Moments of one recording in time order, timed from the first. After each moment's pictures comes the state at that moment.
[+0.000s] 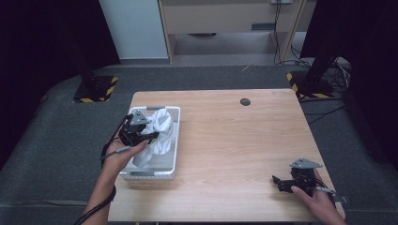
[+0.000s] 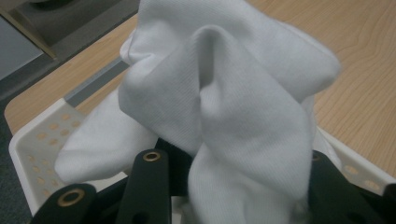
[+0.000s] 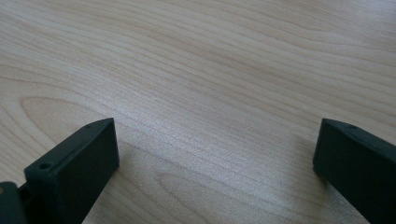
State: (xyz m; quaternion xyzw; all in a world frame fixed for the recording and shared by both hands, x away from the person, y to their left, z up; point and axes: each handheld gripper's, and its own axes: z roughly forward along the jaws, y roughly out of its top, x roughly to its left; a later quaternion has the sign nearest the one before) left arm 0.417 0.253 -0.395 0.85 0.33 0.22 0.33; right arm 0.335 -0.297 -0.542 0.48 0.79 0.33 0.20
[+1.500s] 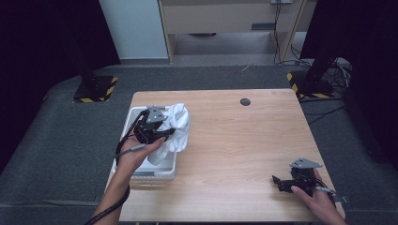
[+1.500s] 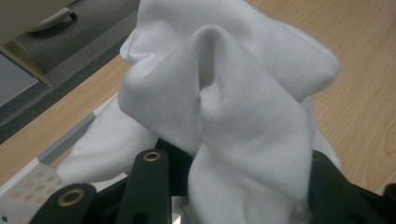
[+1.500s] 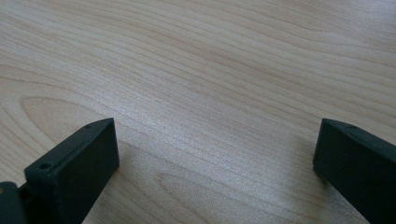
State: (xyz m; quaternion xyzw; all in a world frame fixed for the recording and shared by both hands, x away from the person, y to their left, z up) left arm 0.407 0.198 -0.365 0.86 0.30 0.23 0.35; right arm 0.336 -0.297 -0.542 0.48 0.79 0.33 0.20
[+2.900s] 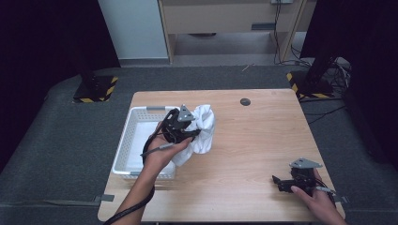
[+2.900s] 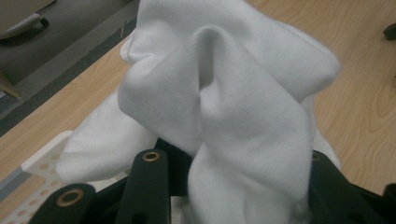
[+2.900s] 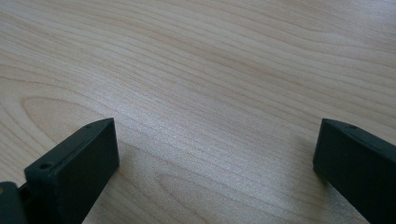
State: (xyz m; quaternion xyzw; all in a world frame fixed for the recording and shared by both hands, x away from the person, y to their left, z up) left arm 0.409 0.118 -0.364 0.87 0.28 0.20 0.36; right arm 0.336 -0.297 -0.542 0.48 0.79 0.33 0.20
